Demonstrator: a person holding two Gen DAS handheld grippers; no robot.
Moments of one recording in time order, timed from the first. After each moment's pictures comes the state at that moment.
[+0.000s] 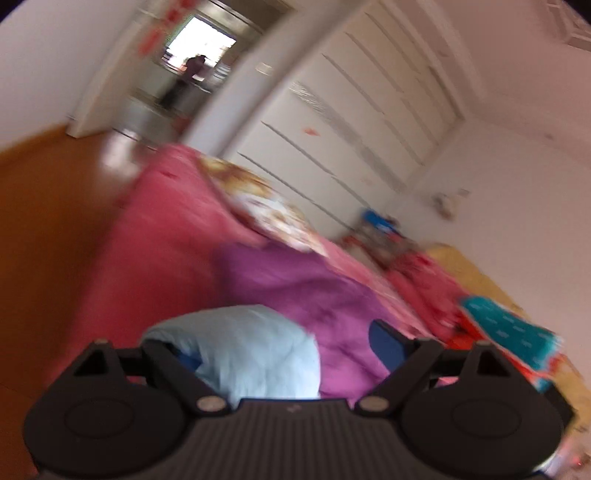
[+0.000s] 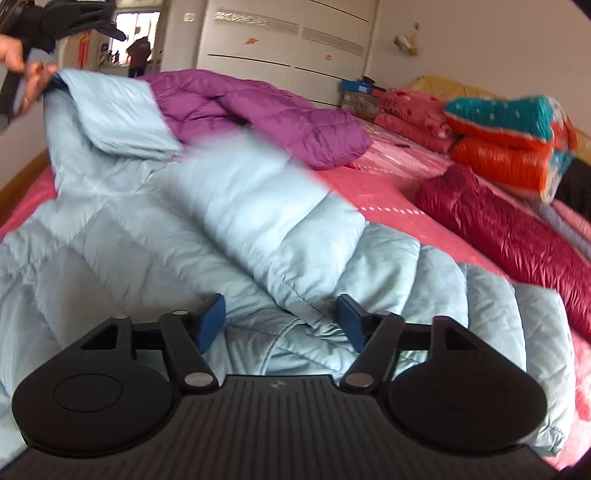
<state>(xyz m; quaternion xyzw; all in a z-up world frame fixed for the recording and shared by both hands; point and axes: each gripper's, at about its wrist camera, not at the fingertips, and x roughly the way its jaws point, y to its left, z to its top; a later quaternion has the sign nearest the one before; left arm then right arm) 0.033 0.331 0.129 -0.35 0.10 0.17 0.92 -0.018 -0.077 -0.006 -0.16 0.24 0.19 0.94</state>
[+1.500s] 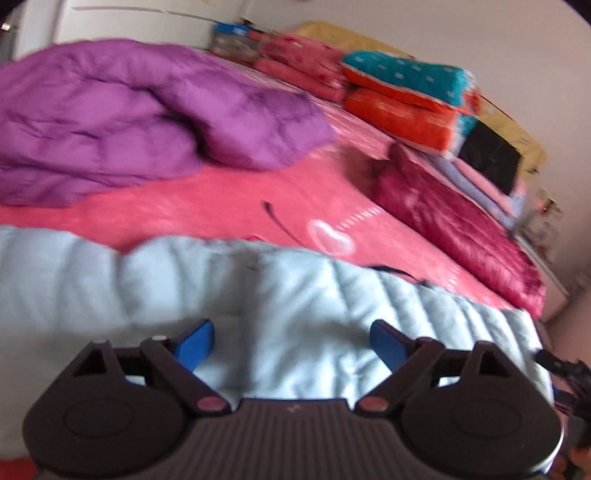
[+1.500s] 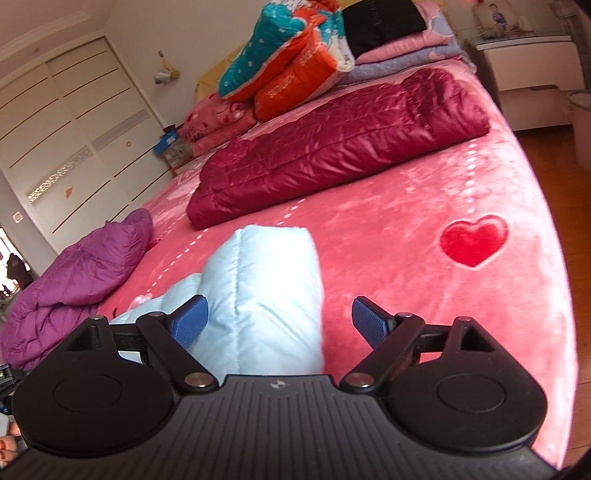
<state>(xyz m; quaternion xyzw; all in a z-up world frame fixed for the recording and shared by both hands) 0.096 0.144 0.057 -0.15 0.36 -0.13 0.91 0.020 -0.328 -0.008 0.27 0.23 -0.01 0.94</state>
